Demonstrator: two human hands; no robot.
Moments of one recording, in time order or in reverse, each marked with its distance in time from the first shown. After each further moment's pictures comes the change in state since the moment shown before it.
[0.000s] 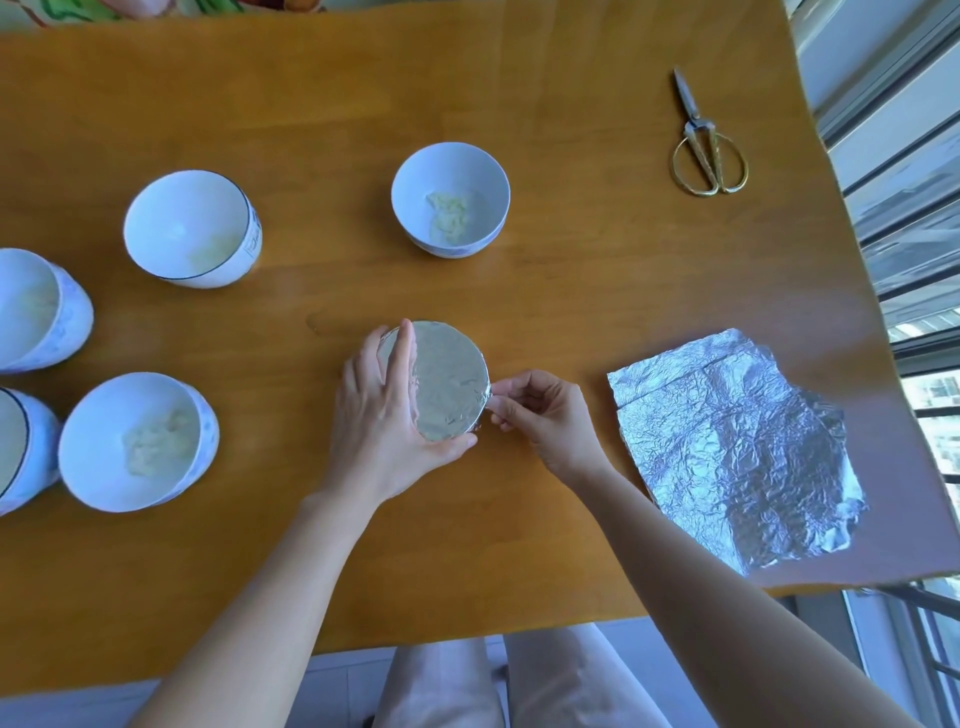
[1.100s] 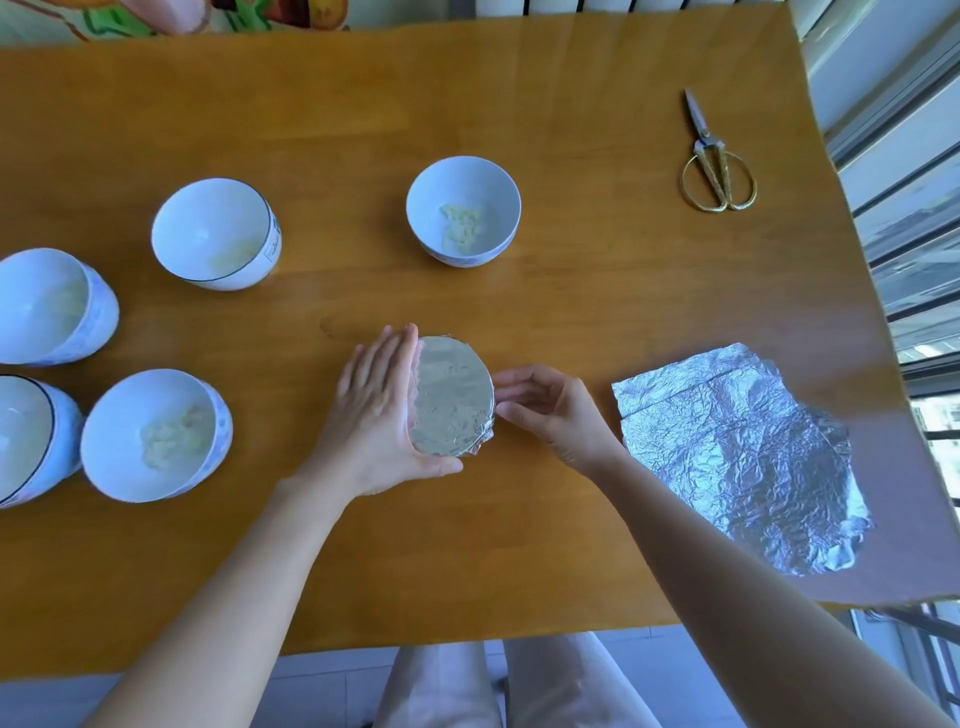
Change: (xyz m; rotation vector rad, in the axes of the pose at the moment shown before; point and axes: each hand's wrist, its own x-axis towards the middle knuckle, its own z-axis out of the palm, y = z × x) left_hand 0.004 -0.015 -0.020 0.085 -0.241 0.105; right_hand 0.012 -0.009 -0.016 -0.142 -0.177 -0.015
